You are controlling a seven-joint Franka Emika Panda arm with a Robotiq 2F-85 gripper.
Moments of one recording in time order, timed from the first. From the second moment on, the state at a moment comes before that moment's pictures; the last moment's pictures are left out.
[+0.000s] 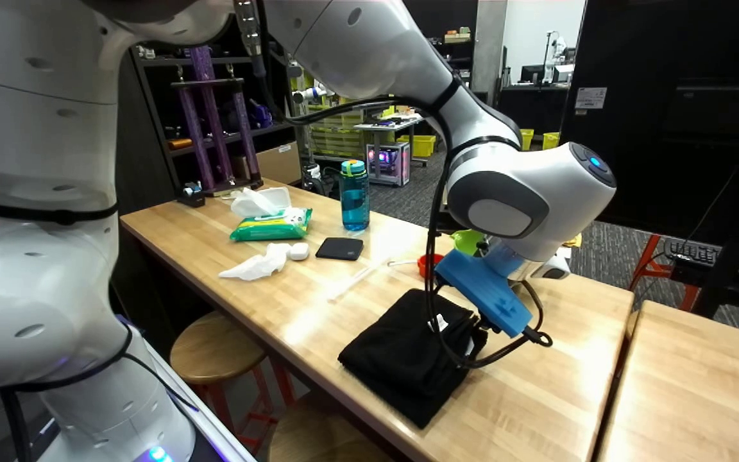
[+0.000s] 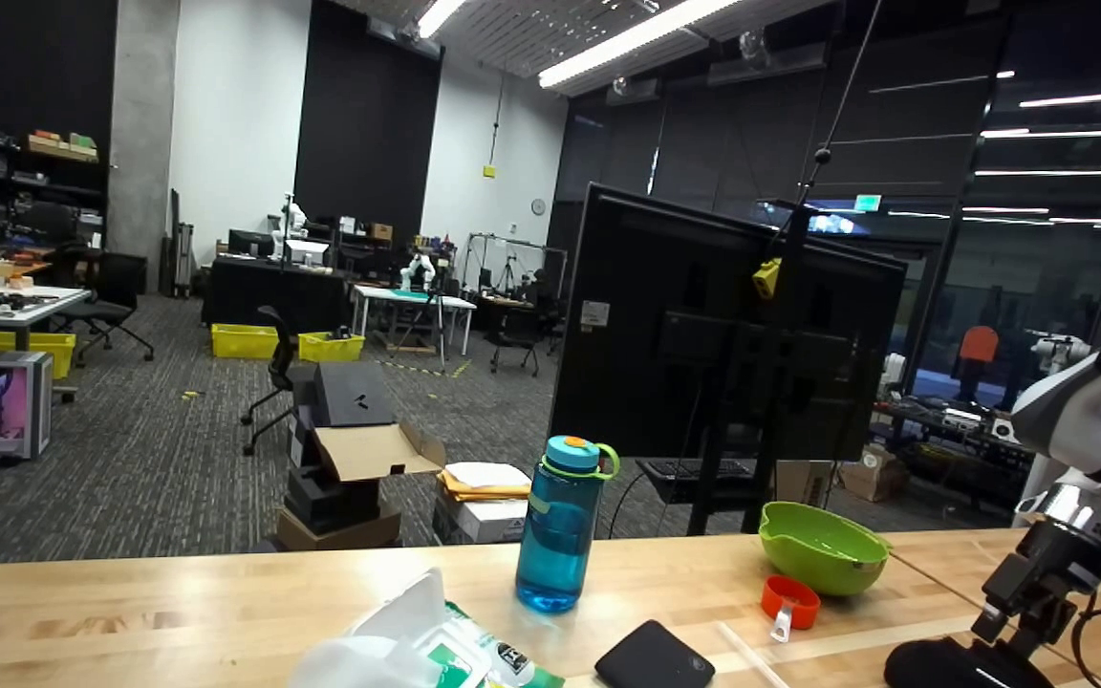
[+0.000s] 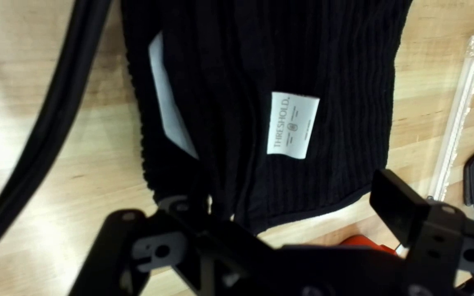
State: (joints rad) arm -0.48 0.33 -0.27 -2.04 0.55 2.05 -0.99
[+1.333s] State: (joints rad) arm -0.49 0.34 -0.27 -2.05 0.54 2.07 -0.99
